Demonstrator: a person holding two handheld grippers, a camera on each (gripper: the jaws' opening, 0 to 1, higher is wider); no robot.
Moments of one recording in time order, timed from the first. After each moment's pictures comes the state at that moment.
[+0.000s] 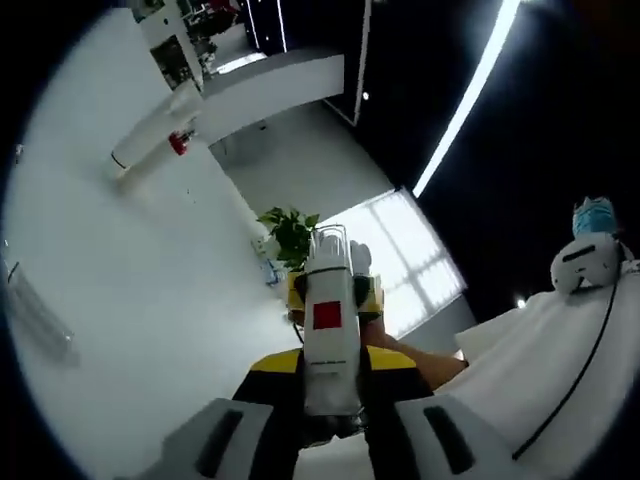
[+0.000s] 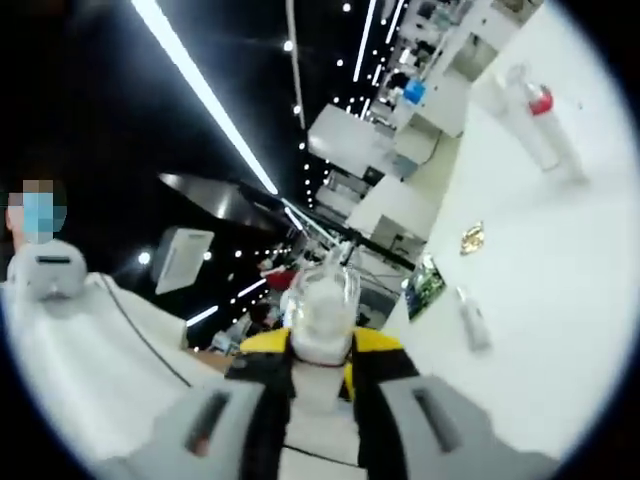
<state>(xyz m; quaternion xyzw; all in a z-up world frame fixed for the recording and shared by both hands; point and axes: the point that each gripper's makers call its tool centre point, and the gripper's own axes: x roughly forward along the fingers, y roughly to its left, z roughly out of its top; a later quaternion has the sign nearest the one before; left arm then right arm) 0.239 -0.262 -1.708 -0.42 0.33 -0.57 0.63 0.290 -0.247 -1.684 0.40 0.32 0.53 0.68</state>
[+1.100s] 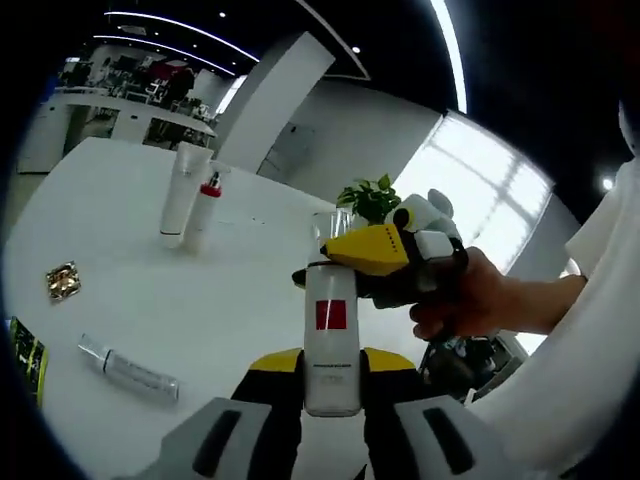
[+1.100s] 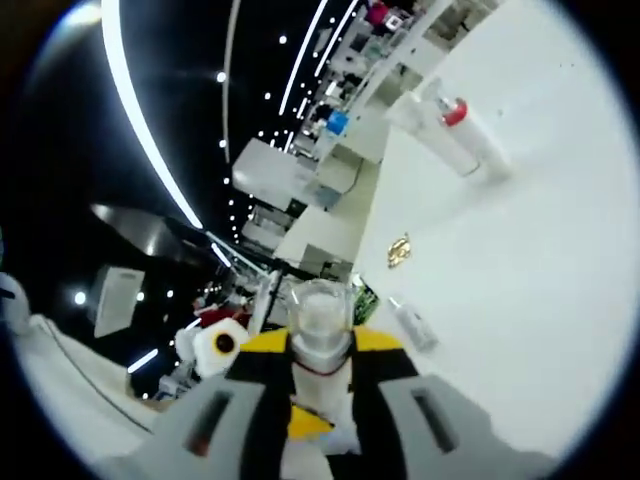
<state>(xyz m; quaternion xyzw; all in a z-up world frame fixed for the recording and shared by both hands) 0.244 -0.258 -1.751 -0.22 0.35 -0.50 0.76 0.301 -0.253 -1.713 0.39 0.35 0.41 0.75</state>
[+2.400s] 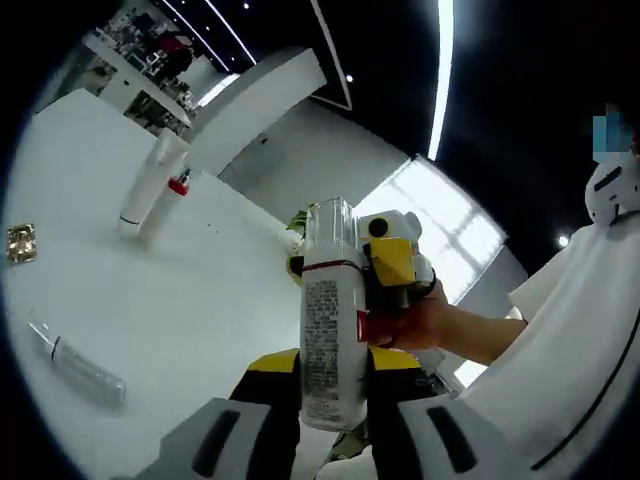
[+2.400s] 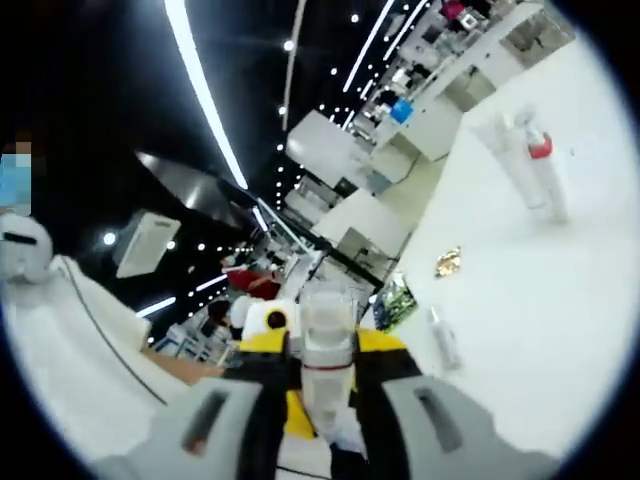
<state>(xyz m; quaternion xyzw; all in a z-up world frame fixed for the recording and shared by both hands) 0.245 -0.265 -1.720 -0.29 0.30 -0.55 0.72 0.296 -0.236 -1.674 0.32 0.30 0.49 0.75</state>
